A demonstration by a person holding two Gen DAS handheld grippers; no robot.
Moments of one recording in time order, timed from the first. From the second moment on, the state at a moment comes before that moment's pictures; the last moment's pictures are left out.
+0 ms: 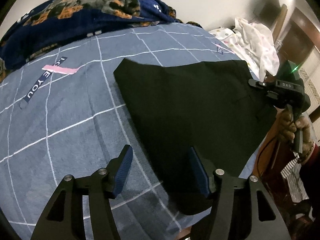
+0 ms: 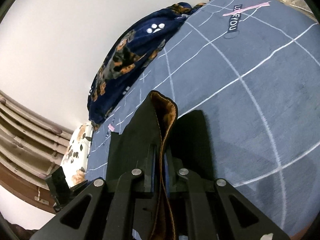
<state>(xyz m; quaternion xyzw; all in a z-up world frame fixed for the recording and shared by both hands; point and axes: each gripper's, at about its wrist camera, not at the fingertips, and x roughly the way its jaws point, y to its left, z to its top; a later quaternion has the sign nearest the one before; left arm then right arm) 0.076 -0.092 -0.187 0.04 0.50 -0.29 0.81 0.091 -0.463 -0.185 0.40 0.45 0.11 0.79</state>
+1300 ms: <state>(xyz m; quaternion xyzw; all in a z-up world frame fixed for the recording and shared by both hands) 0.075 -0.101 -0.200 0.01 0.52 -0.29 0.80 -0.004 -0.485 -0.203 0.55 0.44 0.09 0.70</state>
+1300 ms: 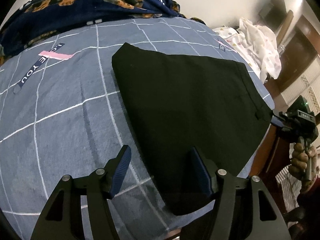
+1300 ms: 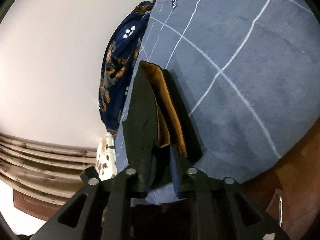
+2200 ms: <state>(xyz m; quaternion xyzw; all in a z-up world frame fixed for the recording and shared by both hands) 0.072 -0.111 -0.207 0.03 0.53 -0.30 0.80 -0.026 -0.466 -0.197 0.49 0.48 0.01 0.73</state>
